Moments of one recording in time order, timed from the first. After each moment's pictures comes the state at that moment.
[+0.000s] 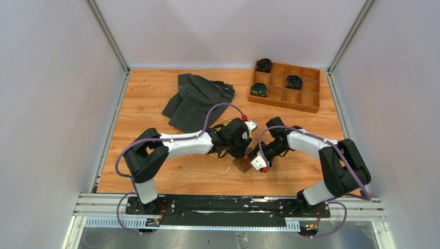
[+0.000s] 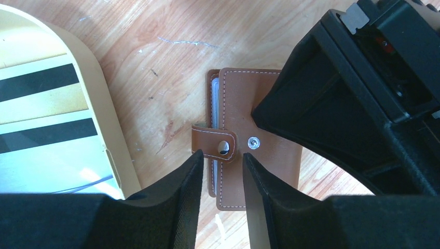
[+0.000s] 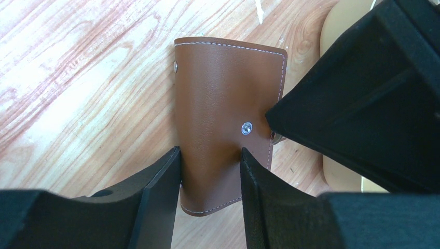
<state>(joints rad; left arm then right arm) -0.99 1.77 1.11 -0.21 0.04 -0.25 0.41 1.49 0.71 -0.65 -0.76 -2.08</state>
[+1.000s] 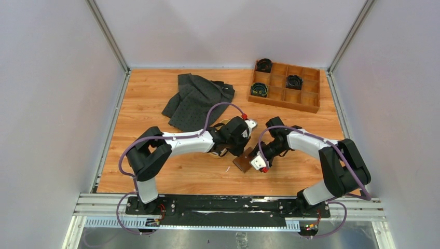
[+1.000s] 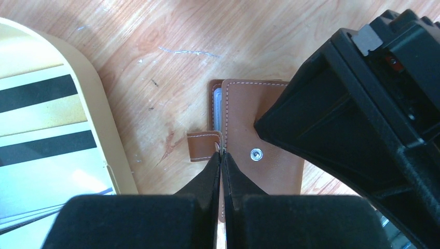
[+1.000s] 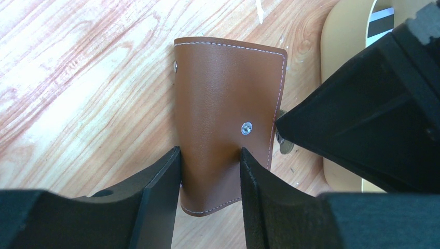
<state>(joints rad) -0.97 1.80 1.13 -0.20 0.06 -0.25 0.41 1.49 0.71 -0.65 -0.76 -2.07</state>
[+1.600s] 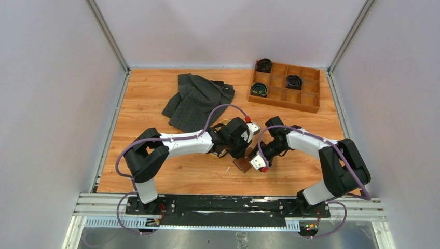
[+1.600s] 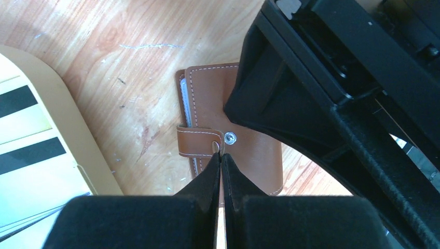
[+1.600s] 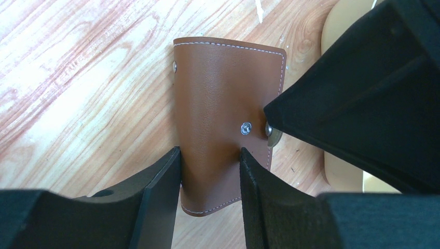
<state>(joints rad) -0.98 1.78 1.12 -0.21 0.16 -0.18 0.42 1.50 0.72 -0.66 -0.75 -2.06</state>
